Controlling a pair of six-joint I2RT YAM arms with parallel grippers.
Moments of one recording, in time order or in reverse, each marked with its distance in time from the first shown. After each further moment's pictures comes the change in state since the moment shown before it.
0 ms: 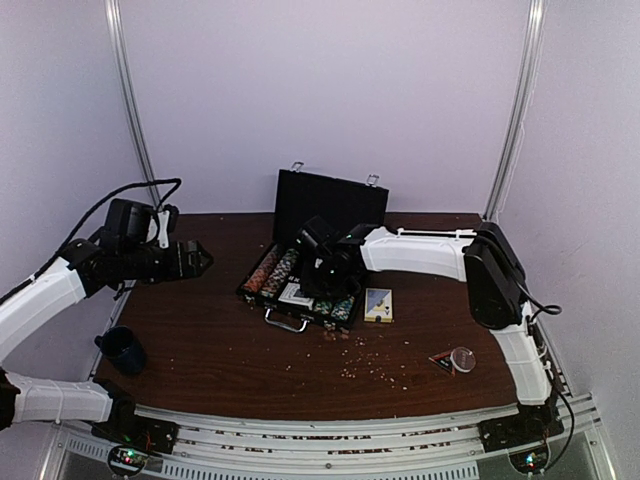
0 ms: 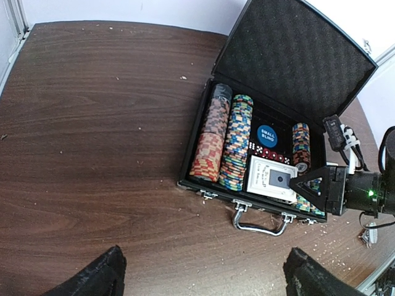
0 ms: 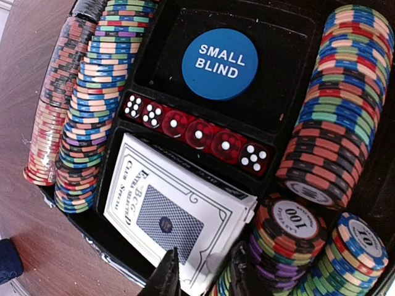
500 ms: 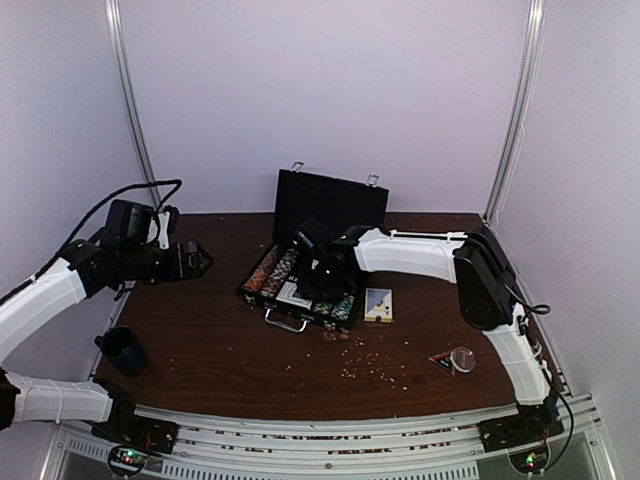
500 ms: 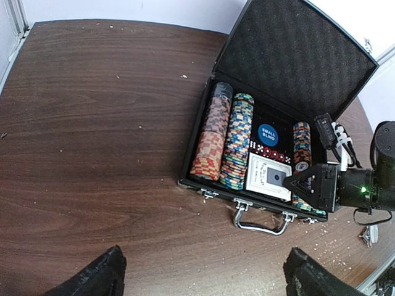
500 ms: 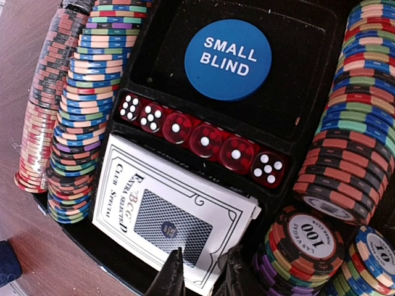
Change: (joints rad) left arm 0.000 0.000 -0.006 0.002 0.000 0.000; right arm -0.001 0.064 0.073 -0.024 -0.037 -0.002
